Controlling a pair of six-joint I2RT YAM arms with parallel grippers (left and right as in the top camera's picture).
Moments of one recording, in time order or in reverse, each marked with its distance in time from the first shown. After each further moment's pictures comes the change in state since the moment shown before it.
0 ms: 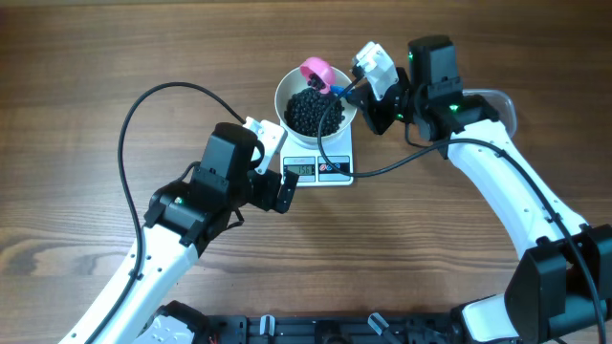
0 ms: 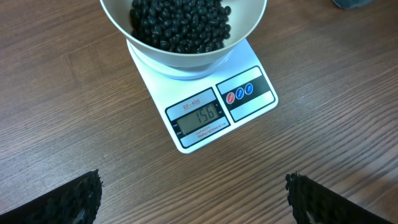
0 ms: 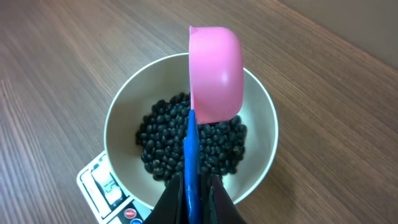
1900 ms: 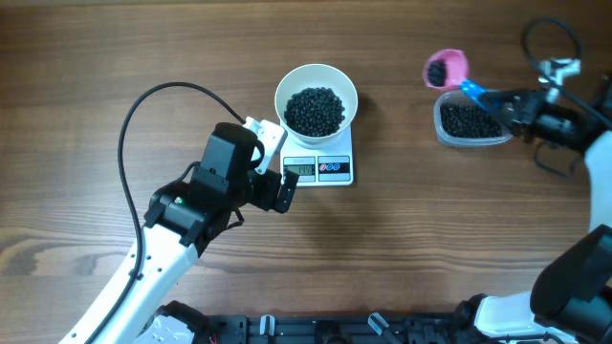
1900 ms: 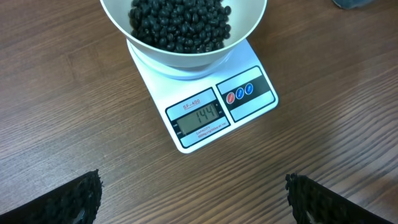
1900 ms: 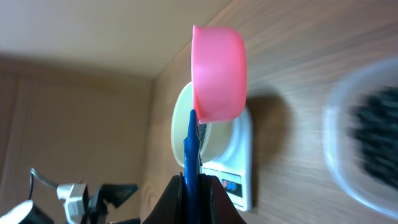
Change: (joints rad) left arm 0.000 0.000 0.000 0.000 0.000 0.000; right arm -0.720 0.000 0.001 -0.336 -0.698 0.475
